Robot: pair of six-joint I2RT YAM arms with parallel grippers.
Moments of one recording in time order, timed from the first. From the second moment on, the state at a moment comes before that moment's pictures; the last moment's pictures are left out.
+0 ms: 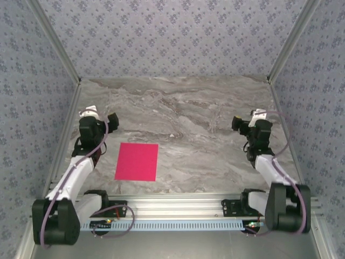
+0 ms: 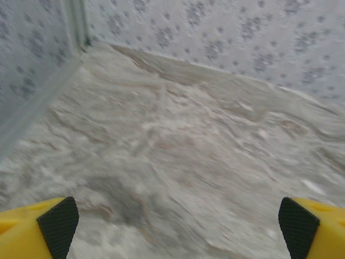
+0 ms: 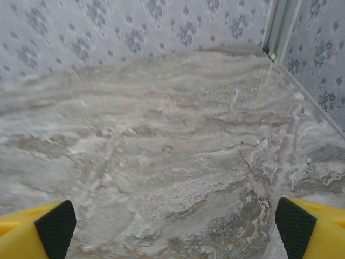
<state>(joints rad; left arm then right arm) -0.07 0.99 0.55 0.03 -0.11 -0.30 -0.08 1.08 0.44 0.31 0.01 0.10</state>
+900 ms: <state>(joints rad) -0.80 1.44 0.68 -0.57 -0.28 -0.84 0.14 0.72 0.47 -0.41 -0.04 0.31</state>
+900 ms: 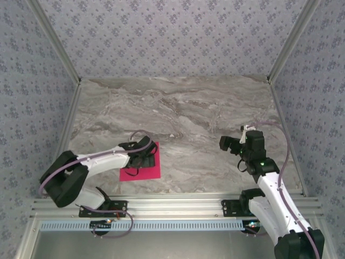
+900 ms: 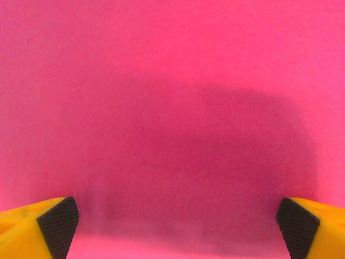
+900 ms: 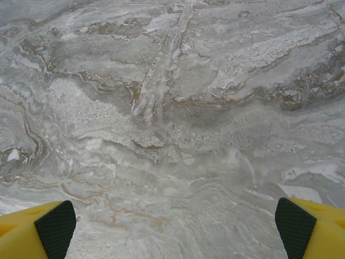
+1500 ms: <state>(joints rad) -0.93 1.95 1.25 -0.57 -0.27 -0.80 0.14 0.68 0.47 -0.46 -0.03 0.33</state>
